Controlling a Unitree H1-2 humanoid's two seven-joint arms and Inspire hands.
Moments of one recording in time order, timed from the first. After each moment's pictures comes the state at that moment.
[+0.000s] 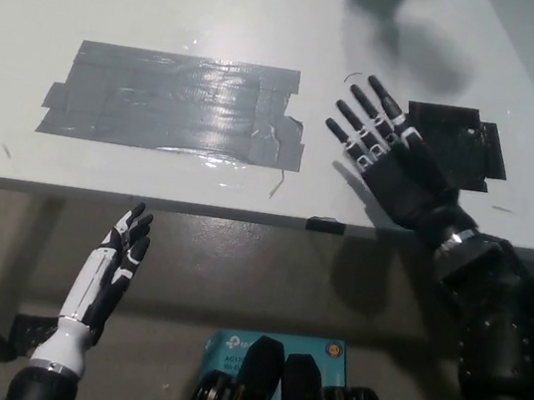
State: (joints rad) left_arm -0.18 0.11 0.00 0.29 0.09 -0.28 -0.03; right_arm -0.67 -0.01 -0.24 0.43 0.80 0.47 0.38
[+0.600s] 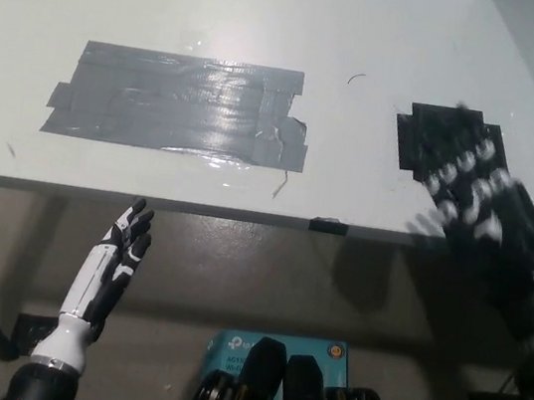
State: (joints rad) left_arm -0.18 0.11 0.00 0.29 0.09 -0.28 -0.03; right_arm -0.30 -0.09 -0.17 -0.22 0.66 0.44 0.35
